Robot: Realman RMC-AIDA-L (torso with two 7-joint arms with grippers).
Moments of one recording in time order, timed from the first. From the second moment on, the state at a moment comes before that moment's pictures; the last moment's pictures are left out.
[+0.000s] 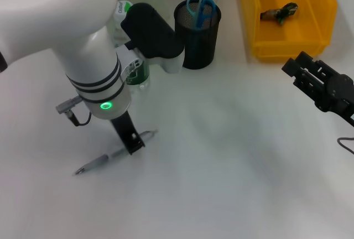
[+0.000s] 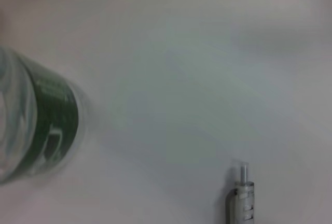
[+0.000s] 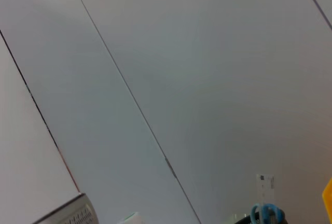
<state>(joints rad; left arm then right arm) -0.85 -2.08 1.82 1.07 2.62 1.48 -2.77 0.33 2.08 -0.73 -0.20 -1.34 -1.58 1.04</state>
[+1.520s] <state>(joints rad) -0.52 -2.08 1.93 1.27 2.08 0.14 -2.55 0.24 2.08 -0.66 -0.19 -1.35 -1.64 1.12</state>
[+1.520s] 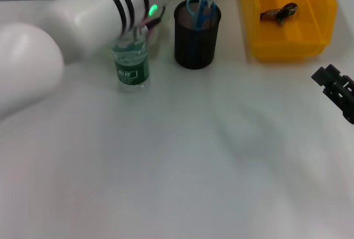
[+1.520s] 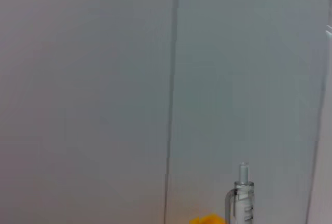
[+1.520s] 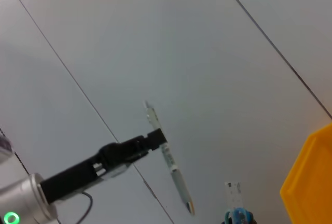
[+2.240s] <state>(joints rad) -0.58 -2.08 2.19 0.98 2.04 -0.36 -2.74 0.24 2.08 -0.66 -0.18 -1.35 -1.64 1.12</state>
